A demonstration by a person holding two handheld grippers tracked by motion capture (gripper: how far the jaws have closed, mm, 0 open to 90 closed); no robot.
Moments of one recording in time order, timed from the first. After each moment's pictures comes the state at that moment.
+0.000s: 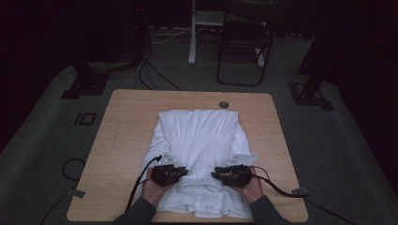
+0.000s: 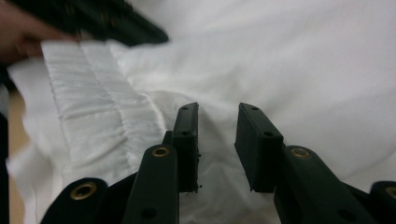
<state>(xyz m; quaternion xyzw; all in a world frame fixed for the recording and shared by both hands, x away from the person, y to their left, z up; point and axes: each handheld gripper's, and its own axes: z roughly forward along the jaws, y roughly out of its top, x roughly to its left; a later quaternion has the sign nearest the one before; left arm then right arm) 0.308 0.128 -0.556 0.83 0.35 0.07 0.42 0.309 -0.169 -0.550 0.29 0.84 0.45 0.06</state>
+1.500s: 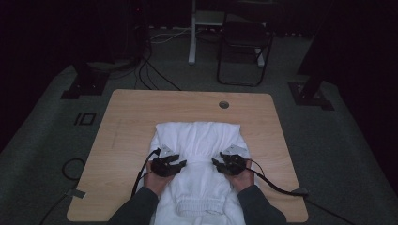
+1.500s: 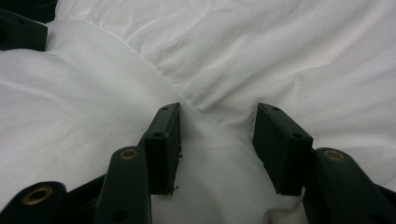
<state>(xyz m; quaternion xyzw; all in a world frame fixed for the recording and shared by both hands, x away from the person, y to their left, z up) 0.340 0.131 -0.563 0.80 0.40 0.14 0.42 0.354 -0.154 -0.570 0.39 0.81 0.40 0.19</state>
